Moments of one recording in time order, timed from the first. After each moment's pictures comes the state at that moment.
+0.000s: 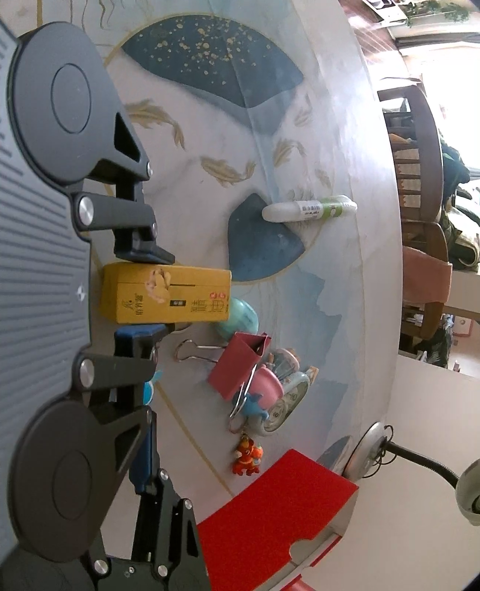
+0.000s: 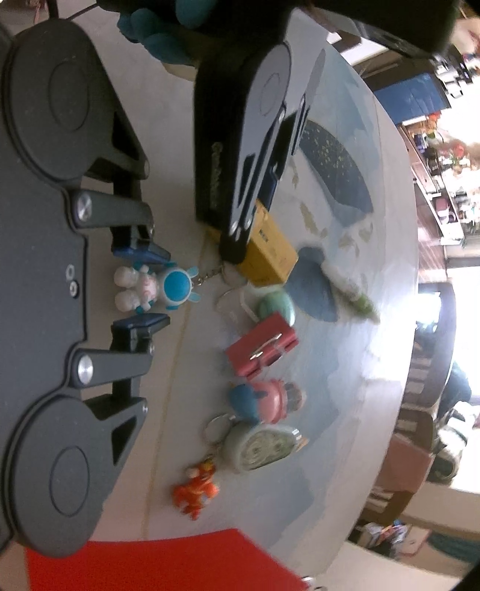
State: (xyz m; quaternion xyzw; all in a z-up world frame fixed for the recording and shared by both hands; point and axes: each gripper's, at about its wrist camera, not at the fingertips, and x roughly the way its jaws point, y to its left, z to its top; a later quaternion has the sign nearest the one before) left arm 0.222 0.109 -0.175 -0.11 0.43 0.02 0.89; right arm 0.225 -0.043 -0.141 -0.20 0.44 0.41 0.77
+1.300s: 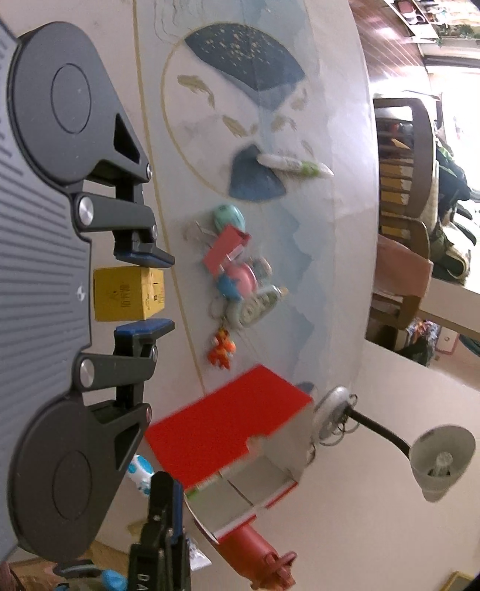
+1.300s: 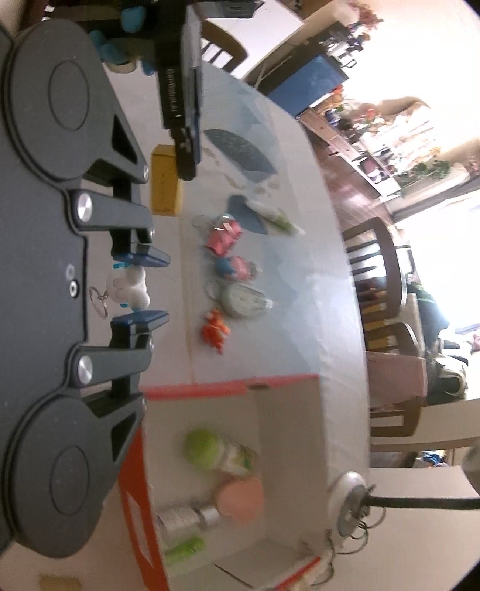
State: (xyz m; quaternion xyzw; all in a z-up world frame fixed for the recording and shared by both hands) left arm 0.184 0.030 -0.083 -0.18 0.41 0.03 0.89; right arm 0.279 -0.222 -0.013 -0.04 0.44 0.39 0.81
